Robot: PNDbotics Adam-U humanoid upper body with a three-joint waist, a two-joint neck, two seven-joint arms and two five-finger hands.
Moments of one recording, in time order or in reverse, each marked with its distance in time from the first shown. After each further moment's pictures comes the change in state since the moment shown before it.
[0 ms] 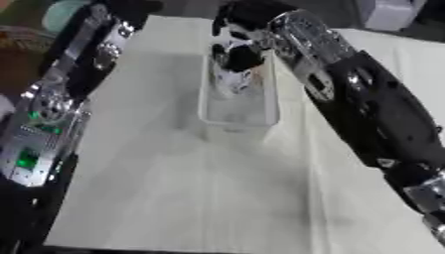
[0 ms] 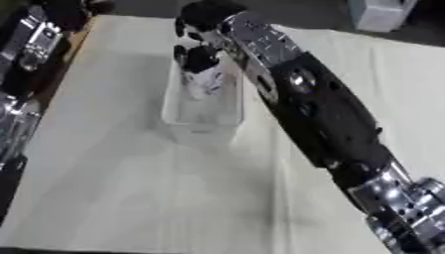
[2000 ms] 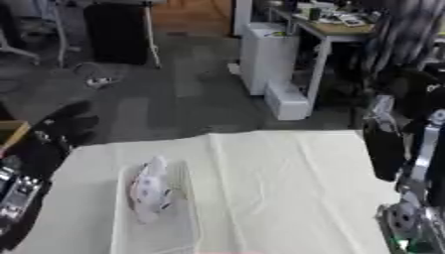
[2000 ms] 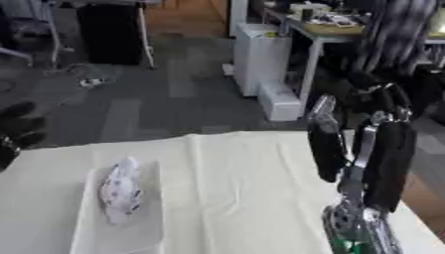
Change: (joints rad) left arm 0.067 -0.036 0.032 -0.086 0.059 -0.008 0.086; right arm 0.633 -0.035 -0.416 -0.753 -0.177 0.303 -1.139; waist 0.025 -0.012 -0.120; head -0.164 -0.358
